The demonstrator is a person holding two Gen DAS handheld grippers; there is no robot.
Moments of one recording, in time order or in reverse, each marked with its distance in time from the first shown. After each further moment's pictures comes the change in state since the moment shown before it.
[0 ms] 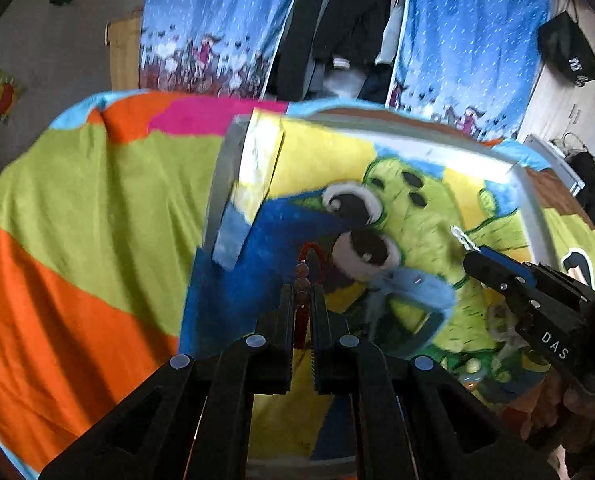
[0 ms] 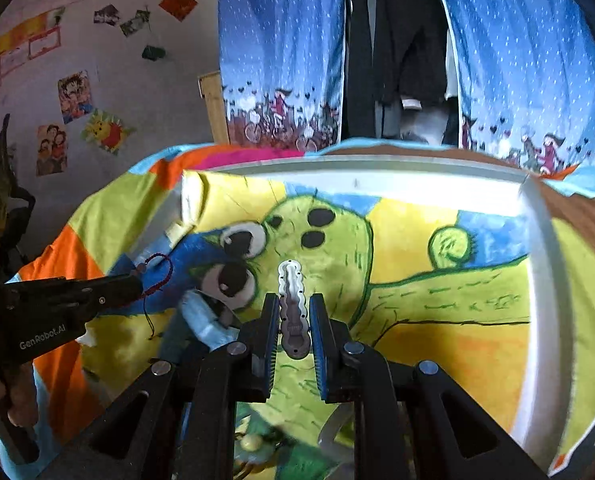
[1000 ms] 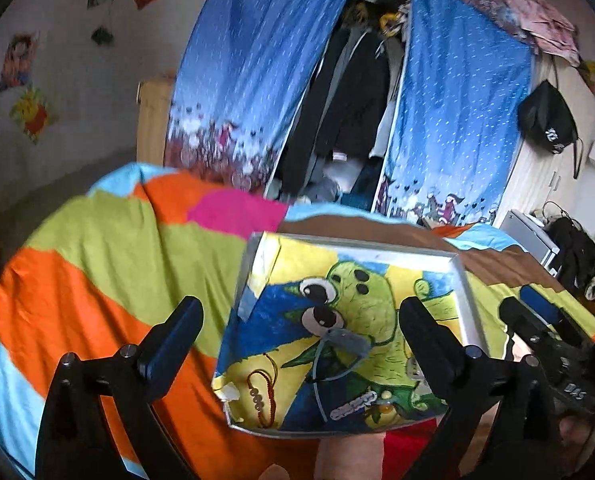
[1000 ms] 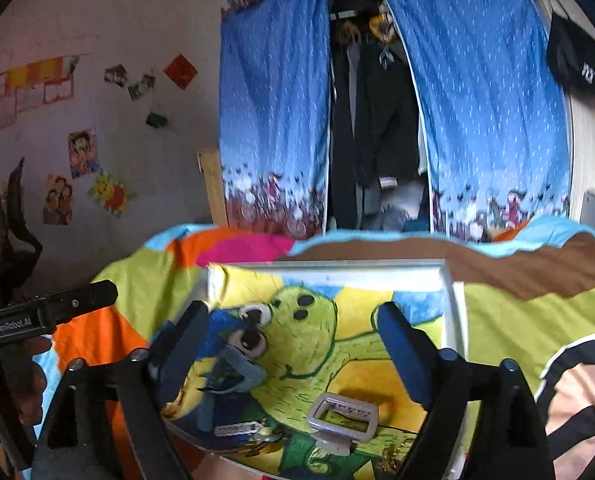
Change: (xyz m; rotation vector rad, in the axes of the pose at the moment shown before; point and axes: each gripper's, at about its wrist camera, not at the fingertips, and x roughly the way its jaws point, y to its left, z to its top) left arm -0.163 -0.028 0.001 -0.057 -0.331 0.006; right arm -0.155 0.020 0.014 -0.007 -0.341 -0.043
